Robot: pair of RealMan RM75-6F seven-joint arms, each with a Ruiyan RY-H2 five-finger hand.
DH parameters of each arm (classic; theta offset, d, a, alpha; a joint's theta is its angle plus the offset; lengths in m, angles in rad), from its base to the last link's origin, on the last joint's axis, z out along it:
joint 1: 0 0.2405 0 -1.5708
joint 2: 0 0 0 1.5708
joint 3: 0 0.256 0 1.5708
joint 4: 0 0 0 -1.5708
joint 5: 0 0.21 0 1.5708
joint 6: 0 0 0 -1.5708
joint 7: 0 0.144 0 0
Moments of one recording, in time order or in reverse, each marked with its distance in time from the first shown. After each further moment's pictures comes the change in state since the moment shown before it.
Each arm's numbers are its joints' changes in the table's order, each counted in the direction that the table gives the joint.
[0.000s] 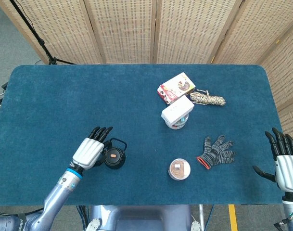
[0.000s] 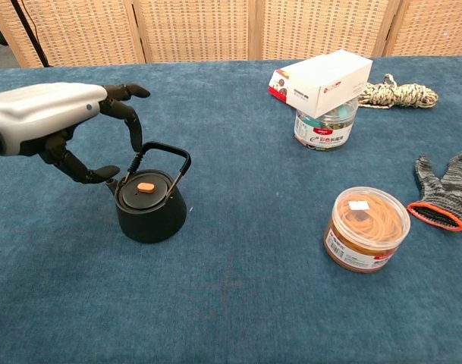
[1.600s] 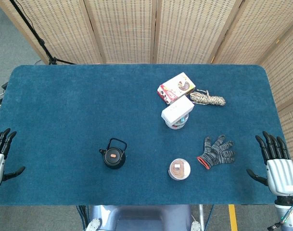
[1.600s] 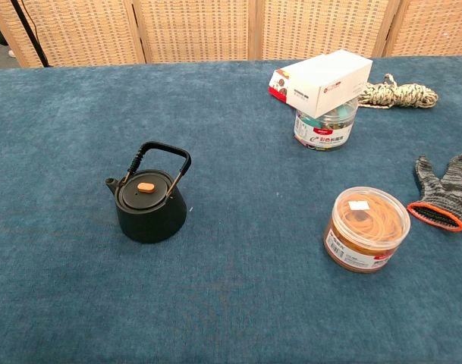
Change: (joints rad) left arm 0.462 0.339 0.103 -0.236 0.331 -0.440 -0.594; right arm -0.007 -0.045 -0.029 -0.004 -0.068 -0.044 -0.099
